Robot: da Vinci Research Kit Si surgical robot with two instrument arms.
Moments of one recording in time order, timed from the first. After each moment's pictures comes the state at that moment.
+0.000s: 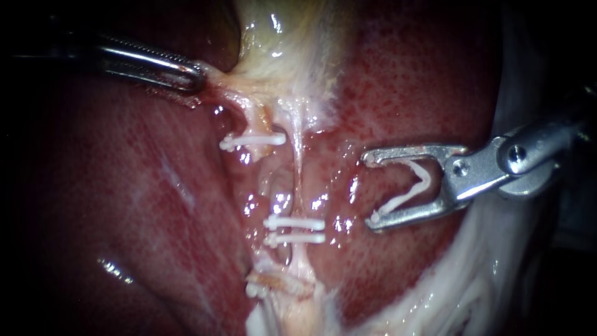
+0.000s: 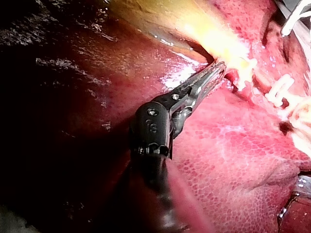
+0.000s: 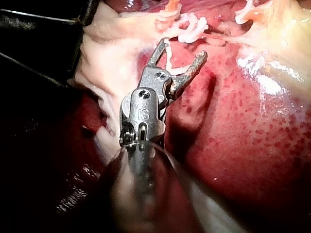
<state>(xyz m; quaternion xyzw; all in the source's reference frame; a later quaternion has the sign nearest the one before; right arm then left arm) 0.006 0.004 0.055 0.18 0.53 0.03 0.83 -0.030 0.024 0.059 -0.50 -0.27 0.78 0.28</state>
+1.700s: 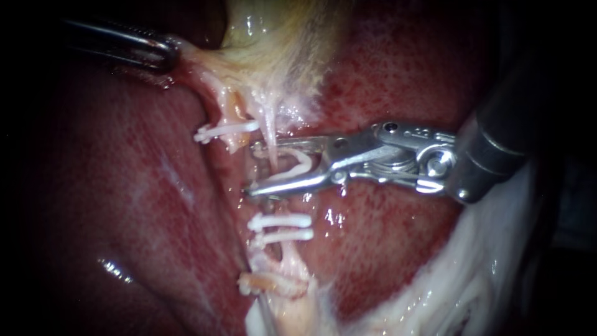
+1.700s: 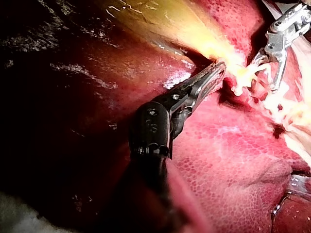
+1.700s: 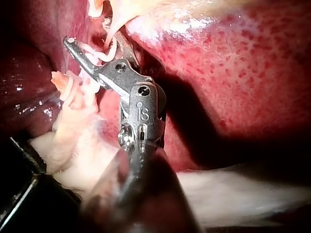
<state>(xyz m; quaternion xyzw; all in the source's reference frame) 0.020 0.006 0.064 0.39 0.60 0.25 0.66 -0.029 0.026 0.054 -0.51 -0.25 0.77 0.28</state>
